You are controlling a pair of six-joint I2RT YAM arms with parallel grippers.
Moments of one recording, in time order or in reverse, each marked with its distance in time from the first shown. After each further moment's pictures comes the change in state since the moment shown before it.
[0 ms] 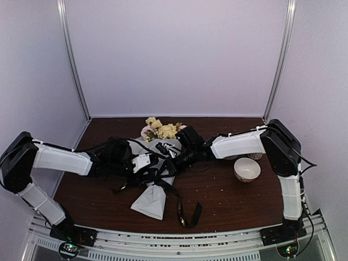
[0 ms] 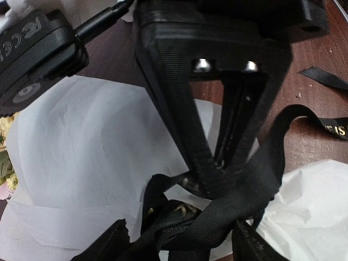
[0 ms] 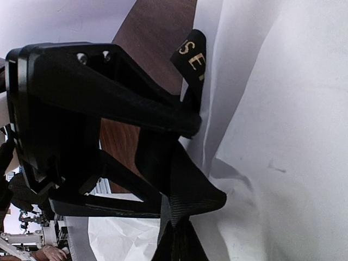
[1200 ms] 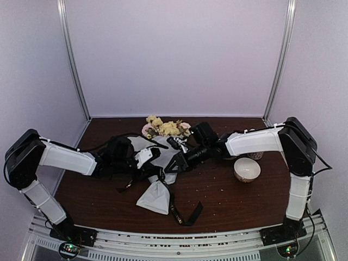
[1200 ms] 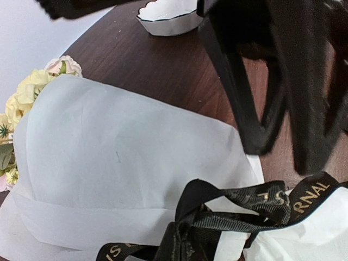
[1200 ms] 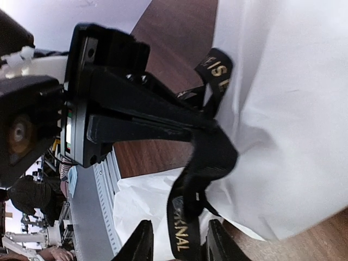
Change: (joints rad) left arm -0.002 0.084 0.021 0.164 -0.016 -0.158; right arm -0.042 -0.152 -0.141 0.017 -0.021 -0.004
